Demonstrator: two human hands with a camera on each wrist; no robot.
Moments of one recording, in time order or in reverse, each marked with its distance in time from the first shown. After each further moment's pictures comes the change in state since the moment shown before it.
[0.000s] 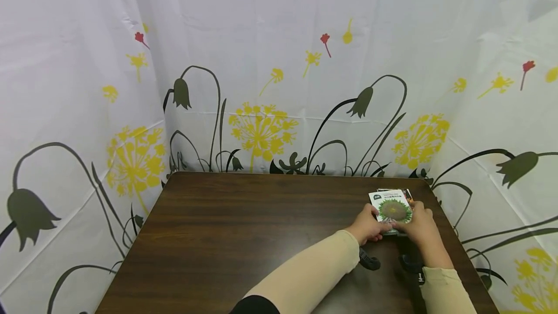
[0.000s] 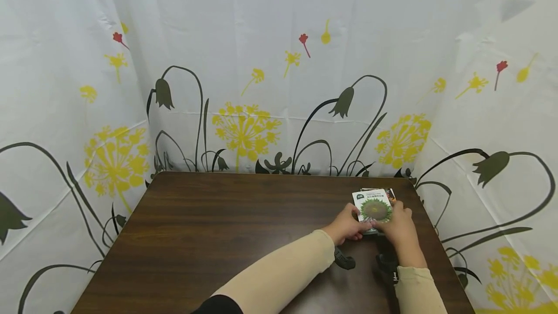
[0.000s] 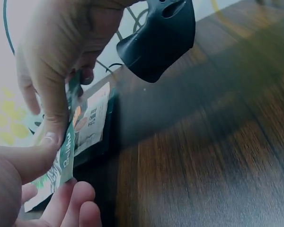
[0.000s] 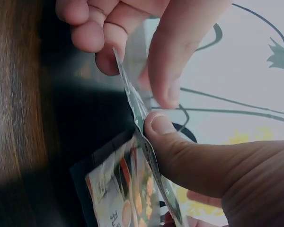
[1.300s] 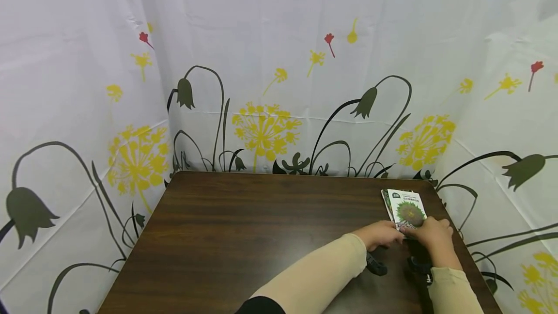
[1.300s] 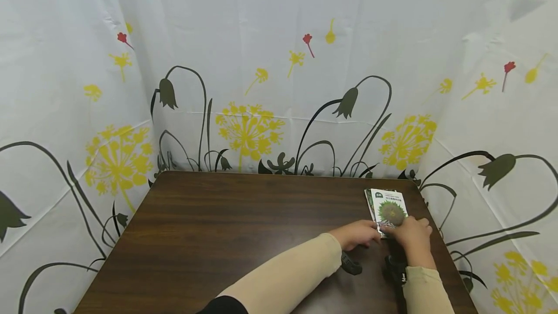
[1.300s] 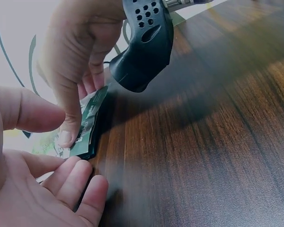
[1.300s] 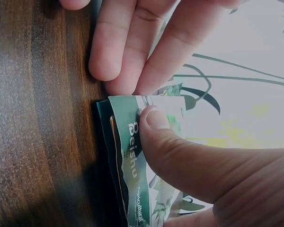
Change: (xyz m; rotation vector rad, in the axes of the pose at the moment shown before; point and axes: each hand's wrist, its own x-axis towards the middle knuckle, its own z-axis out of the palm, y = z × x) left_hand 0.003 -0.001 0.017 0.141 -0.287 0.002; right_hand -0.001 0.022 -0.007 -0.197 -0.087 0.100
